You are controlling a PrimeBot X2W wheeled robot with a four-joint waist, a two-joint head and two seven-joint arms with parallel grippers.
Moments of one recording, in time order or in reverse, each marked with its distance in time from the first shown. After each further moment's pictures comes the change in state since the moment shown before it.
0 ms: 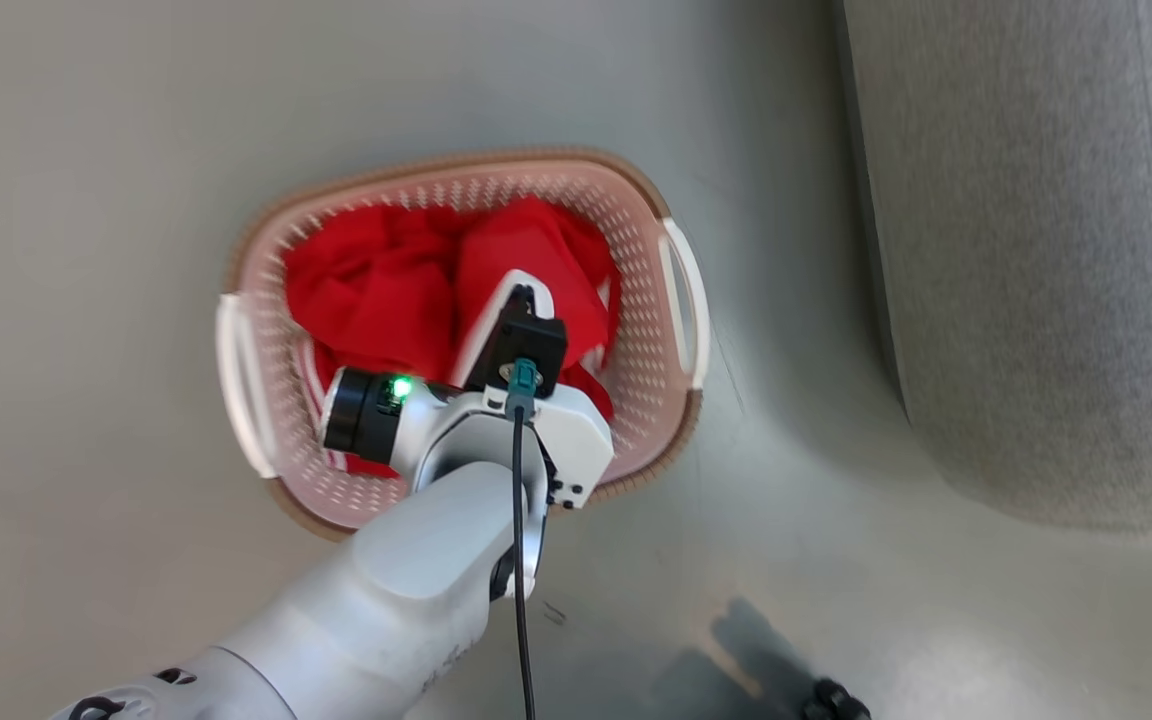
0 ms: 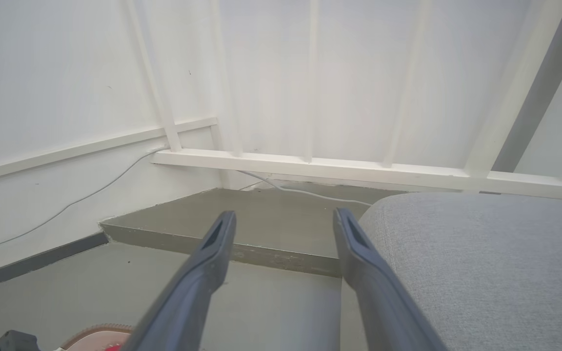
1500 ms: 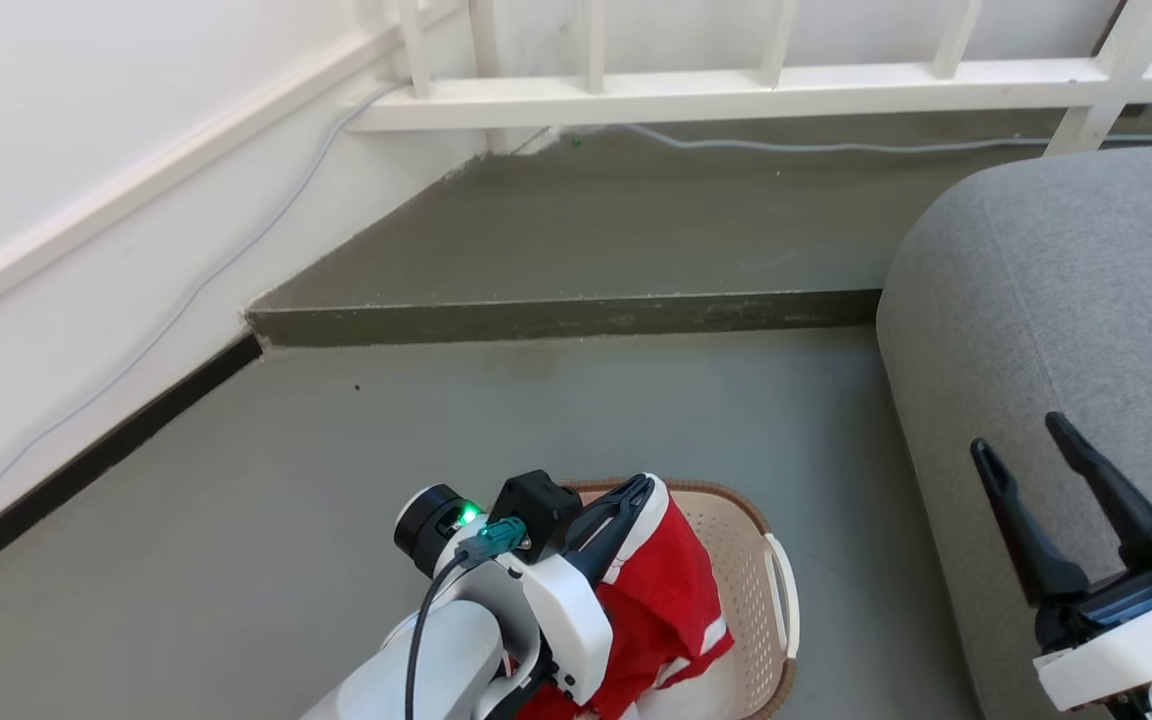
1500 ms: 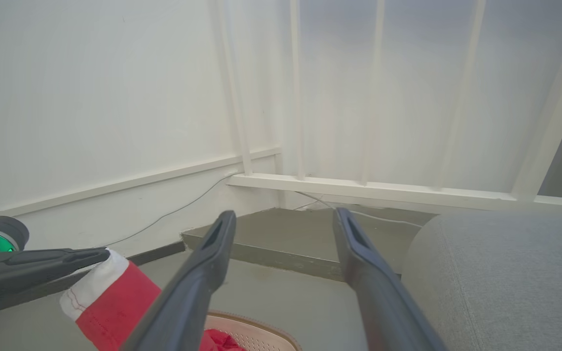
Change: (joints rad) left arm 0.335 -0.006 0.322 -0.069 0.344 -0.705 -0.034; right arm 0.273 0.114 0.198 0.280 -0.132 0.000 0.000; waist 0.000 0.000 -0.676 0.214
